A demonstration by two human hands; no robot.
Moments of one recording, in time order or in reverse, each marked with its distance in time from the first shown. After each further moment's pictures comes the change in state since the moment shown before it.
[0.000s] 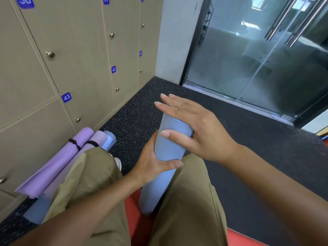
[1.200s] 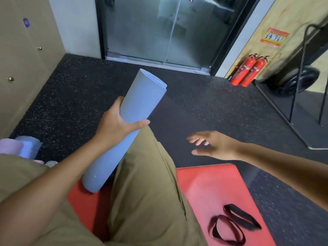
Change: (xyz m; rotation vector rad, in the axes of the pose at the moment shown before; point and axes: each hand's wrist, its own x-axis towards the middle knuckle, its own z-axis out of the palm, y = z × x) left_hand 0.032 -0.003 0.088 0.370 -0.227 0.009; right_hand -0.289 0.031 -0.076 0.014 -0.513 1.048
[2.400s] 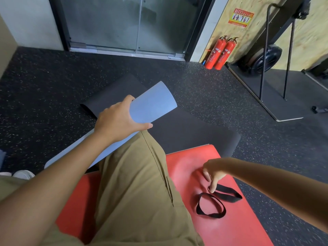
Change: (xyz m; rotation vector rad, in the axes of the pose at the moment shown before) left_hand 0.000 0.044 0.067 0.582 -0.248 0.038; right_hand -0.061 0.105 0.110 -0.301 -0.660 0.365
